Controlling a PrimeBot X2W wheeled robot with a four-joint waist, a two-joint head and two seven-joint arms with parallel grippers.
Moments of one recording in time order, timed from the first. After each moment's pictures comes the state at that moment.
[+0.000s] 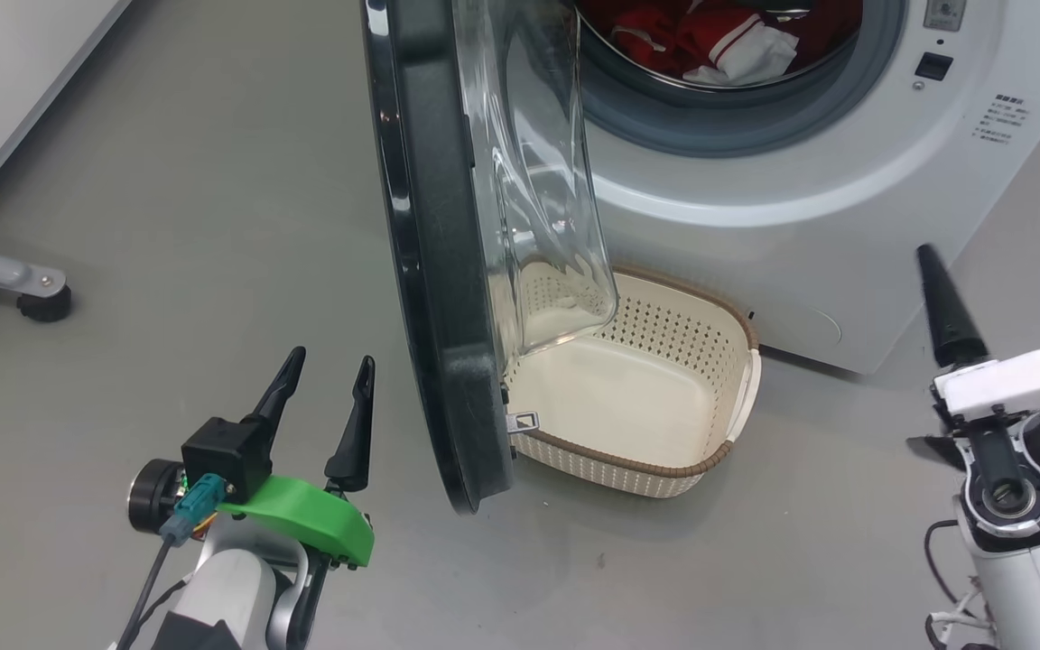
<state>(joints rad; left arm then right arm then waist) -0.26 0.03 -0.30 0.38 -0.36 -0.03 -0.25 -0.26 -0.17 0.07 0.23 1.29 0.12 0.04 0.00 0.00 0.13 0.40</state>
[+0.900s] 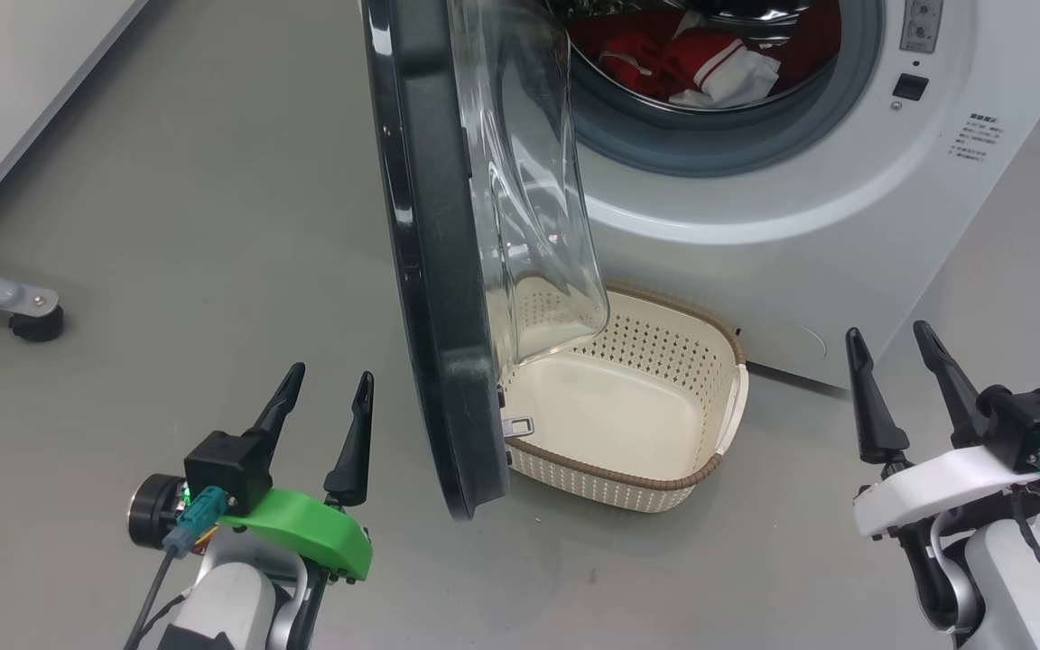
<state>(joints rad) -0.24 0.03 -0.30 0.39 -0.35 -0.03 -0.25 -0.15 -0.27 0.26 0.25 0.49 -0.01 -0.26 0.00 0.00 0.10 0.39</state>
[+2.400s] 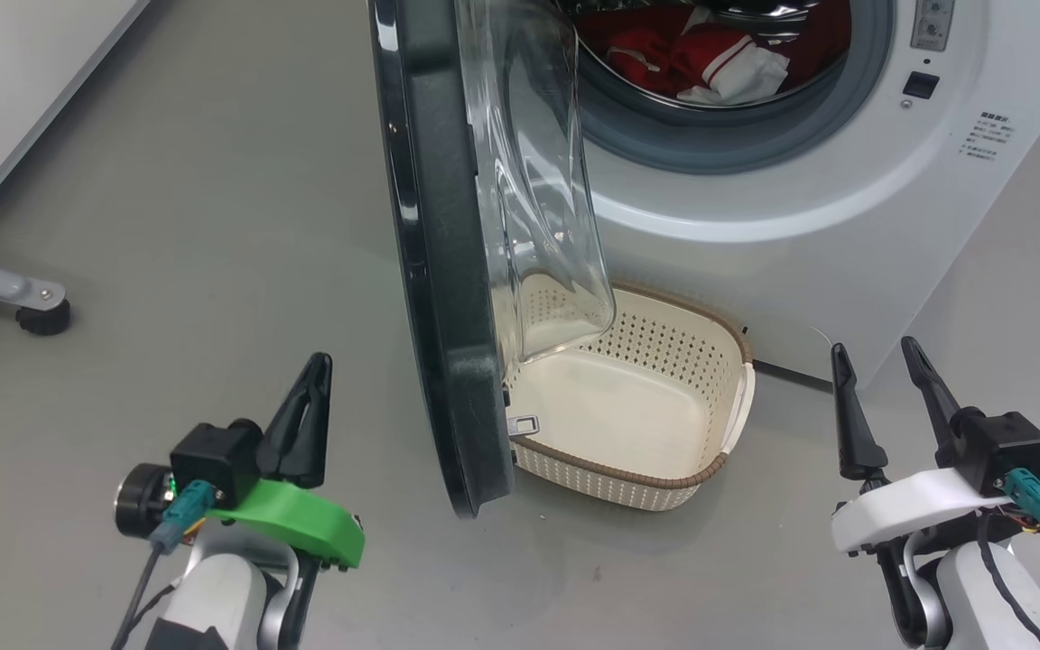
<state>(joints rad) -0.24 0.03 -0.27 0.36 -0.34 -0.03 -0.25 -0.11 -0.15 0.17 0.23 0.31 -0.03 -0.26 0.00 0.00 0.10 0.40</state>
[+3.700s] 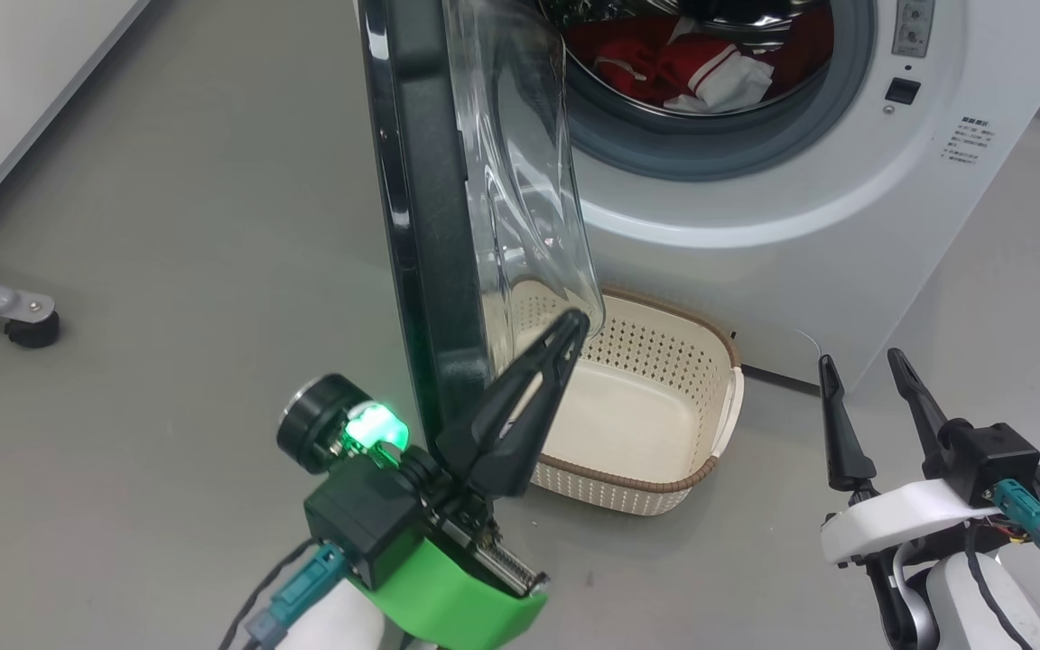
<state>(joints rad) -0.25 0.04 -0.60 -0.23 -0.35 -0.10 -0.20 -0.09 -0.09 0.11 0.24 0.26 0.03 -0.26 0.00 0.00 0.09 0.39</state>
